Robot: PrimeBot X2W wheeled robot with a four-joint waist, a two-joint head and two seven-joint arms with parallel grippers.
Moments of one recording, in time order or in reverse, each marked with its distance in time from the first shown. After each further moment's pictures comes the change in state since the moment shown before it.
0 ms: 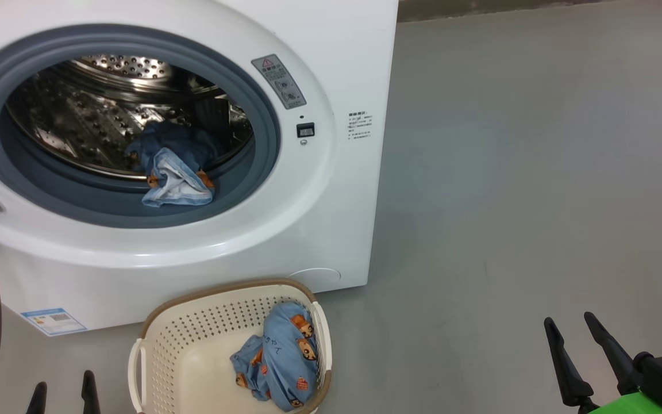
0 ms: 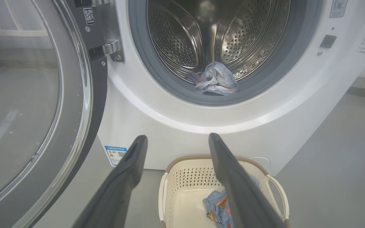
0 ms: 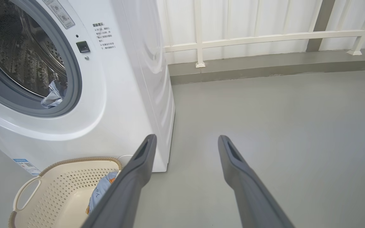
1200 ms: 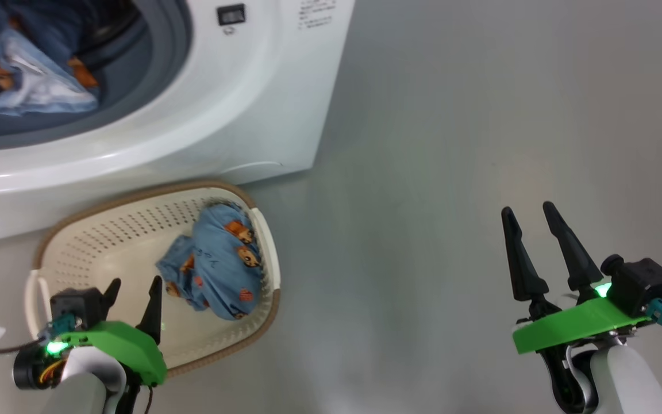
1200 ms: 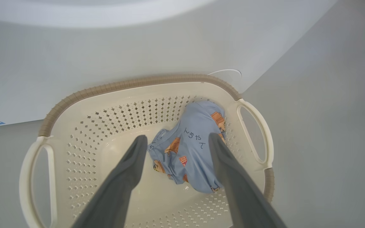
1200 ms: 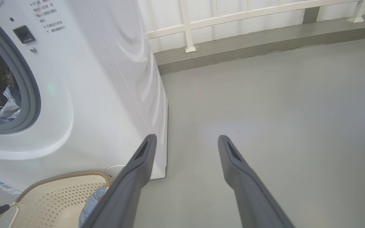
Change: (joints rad) left arm -0.577 0.111 -0.408 0.631 -0.156 -0.001 0.000; right arm -0.270 0.135 0.019 -0.030 -0.001 0.000 0.000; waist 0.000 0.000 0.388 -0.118
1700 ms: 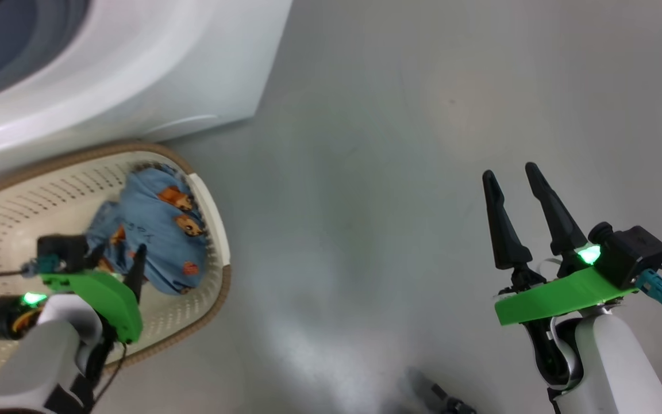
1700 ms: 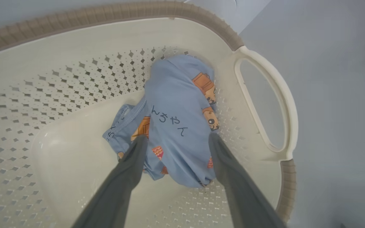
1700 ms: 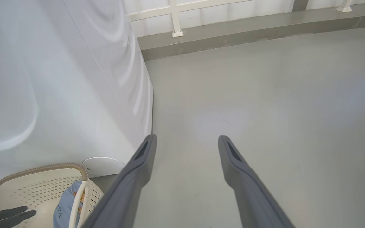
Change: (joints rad) left arm -0.255 0.095 -0.319 0.223 -0.217 0.000 0.058; right arm -0.089 0.024 0.038 -0.023 0.000 0.000 0.000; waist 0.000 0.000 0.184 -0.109
